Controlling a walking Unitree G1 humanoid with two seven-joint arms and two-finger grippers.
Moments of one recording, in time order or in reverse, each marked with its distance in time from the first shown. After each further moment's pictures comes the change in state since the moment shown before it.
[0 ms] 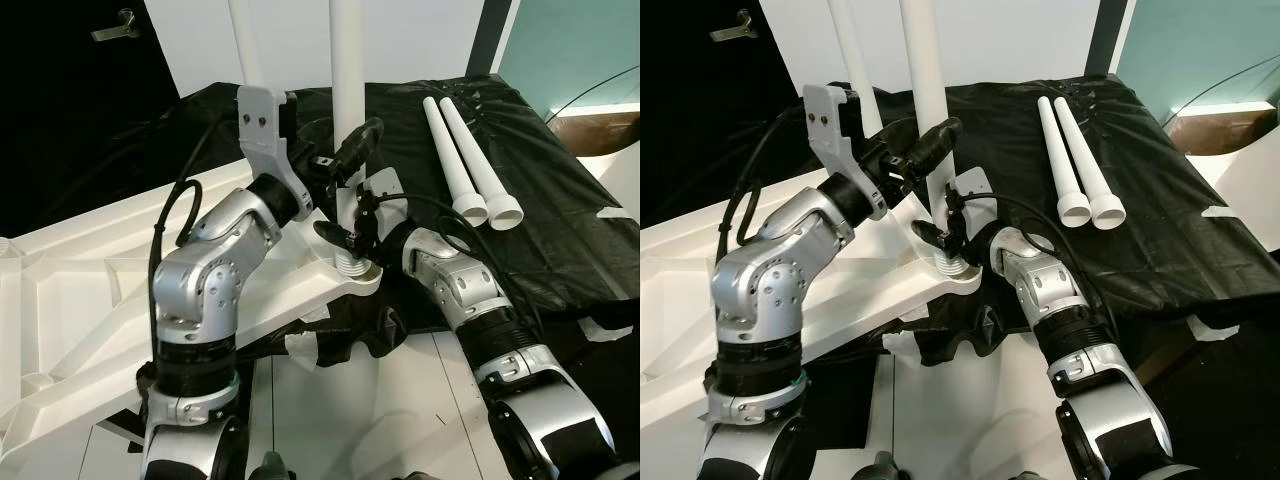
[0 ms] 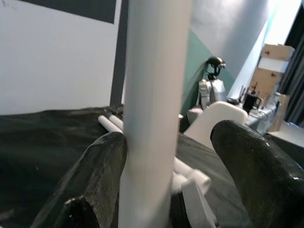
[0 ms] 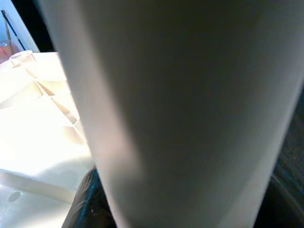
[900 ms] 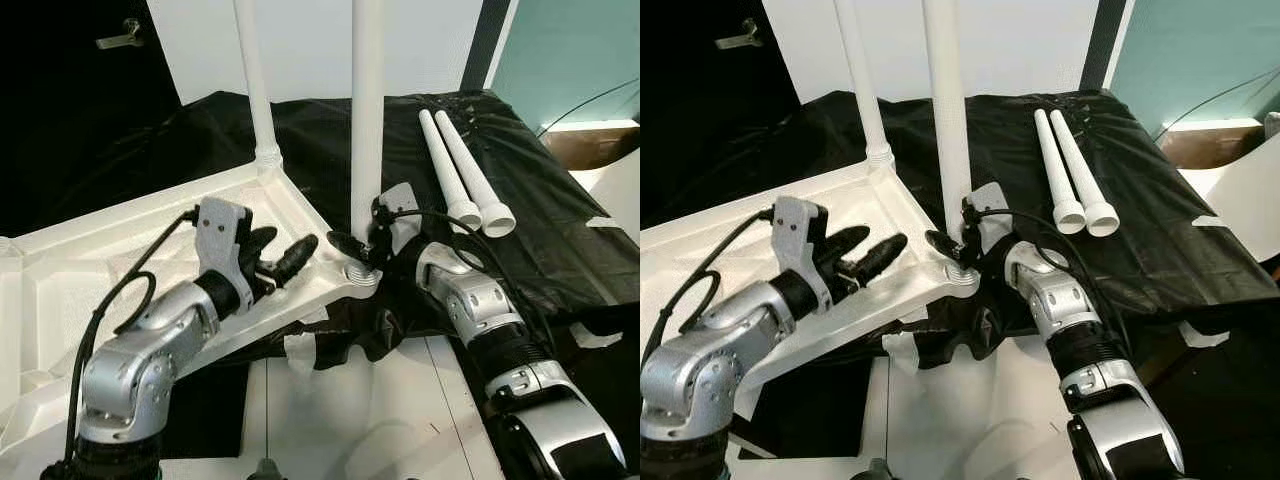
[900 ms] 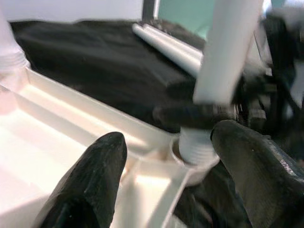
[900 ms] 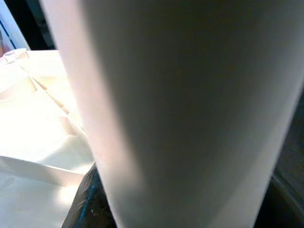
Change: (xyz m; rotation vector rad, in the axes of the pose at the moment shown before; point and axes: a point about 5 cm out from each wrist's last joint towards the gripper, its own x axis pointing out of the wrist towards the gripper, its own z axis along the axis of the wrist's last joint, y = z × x) left arm -0.082 0.013 -0.057 0.039 0.359 0.120; right arm -0.018 -0.010 -0.017 -0.012 -0.011 -0.052
